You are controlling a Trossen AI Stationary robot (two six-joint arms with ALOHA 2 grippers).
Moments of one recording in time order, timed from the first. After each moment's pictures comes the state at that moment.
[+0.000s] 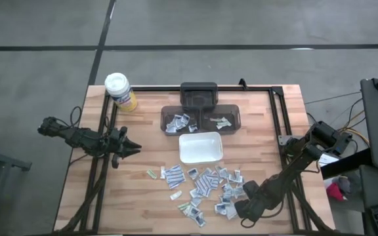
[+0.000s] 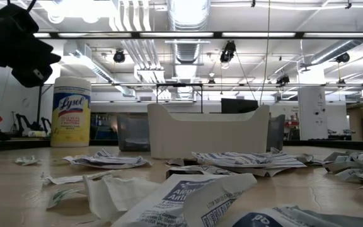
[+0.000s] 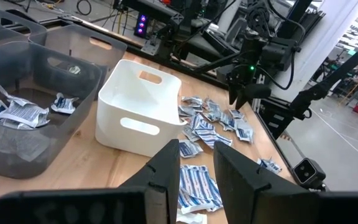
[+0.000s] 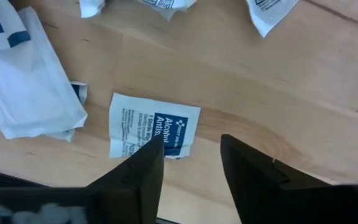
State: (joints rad) left arm -0.38 0.05 0.14 -0.30 -0.32 -0.45; right arm 0.83 1.72 0.98 -0.61 -0.16 2.11
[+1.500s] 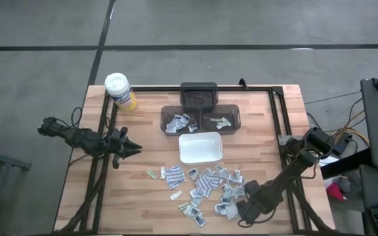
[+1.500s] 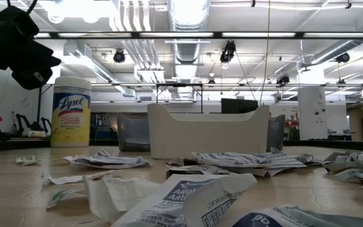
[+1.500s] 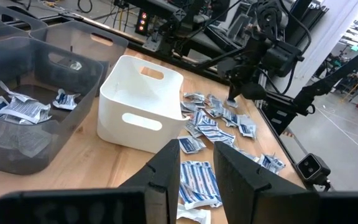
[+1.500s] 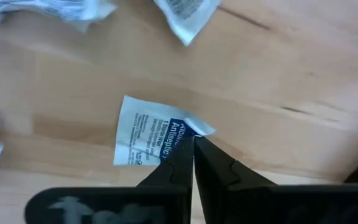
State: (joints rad) left arm -0.38 0.05 0.13 -0.30 -0.32 -0.44; right arm 0.83 1.83 1.10 -0.85 -0.24 2.09
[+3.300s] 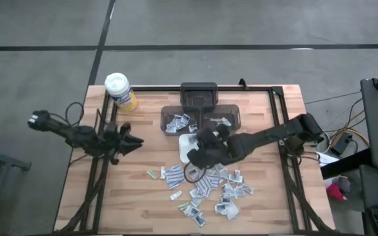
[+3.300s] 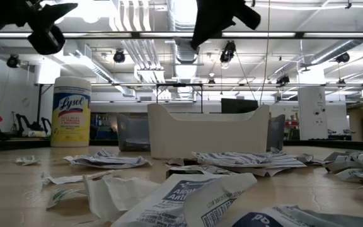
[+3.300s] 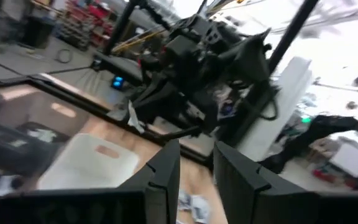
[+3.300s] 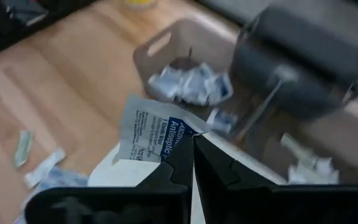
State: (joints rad) left arm -0.38 0.37 0.23 0.23 -0.35 -0.47; right arm 0.27 1.82 1.62 -0.88 0.77 0.91
